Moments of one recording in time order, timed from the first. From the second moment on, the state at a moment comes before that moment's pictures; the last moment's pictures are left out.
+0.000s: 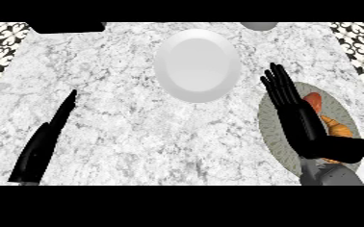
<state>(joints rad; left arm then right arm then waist) 0.05 0.61 -0.32 -1.67 0.06 0.29 0.08 -0.13 -0.38 0.32 -1.64 -0.44 -0.16 -0.17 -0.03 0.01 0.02</state>
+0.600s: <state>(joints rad) 0.04 0.43 -0.27 -1.59 0.16 0.37 0.17 -0.06 -0.73 0.07 -1.42 -0.21 -0.27 -0.17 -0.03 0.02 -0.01</state>
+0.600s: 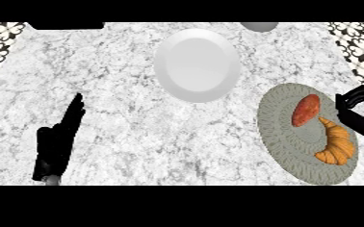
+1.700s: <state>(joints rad) -0.05 0.31 -0.25 -1.44 0.16 0.36 0.18 -0.11 -0.79 0.08 -1.12 -0.04 -0.11 -0.29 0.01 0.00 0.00</state>
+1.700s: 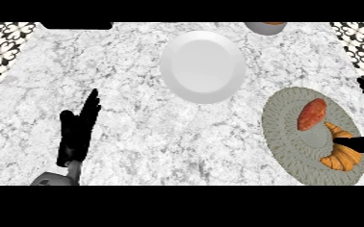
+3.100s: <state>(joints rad) -0.04 0.23 -0.14 -1.44 0.06 0.25 0.19 -0.34 -0.67 0.09 -0.88 0.31 0.27 -0.09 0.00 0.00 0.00</state>
